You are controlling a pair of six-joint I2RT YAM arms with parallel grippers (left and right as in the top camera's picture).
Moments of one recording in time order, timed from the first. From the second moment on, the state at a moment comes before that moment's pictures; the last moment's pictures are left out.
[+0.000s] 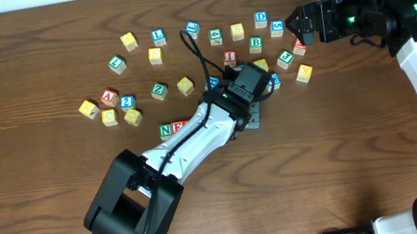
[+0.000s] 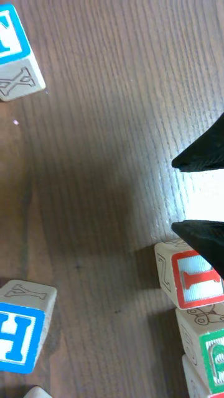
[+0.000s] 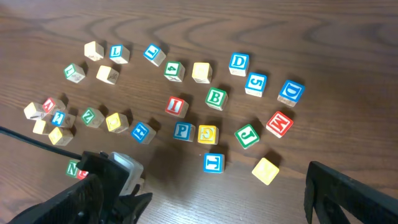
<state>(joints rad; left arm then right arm) -0.77 1.94 1.33 -0.57 -0.13 -0.54 0.03 1.59 1.63 -0.92 -0.37 -0.01</state>
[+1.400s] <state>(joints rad) -0.77 2.02 1.33 -0.55 -0.19 -0.64 0.03 1.59 1.63 -0.92 -0.37 -0.01</state>
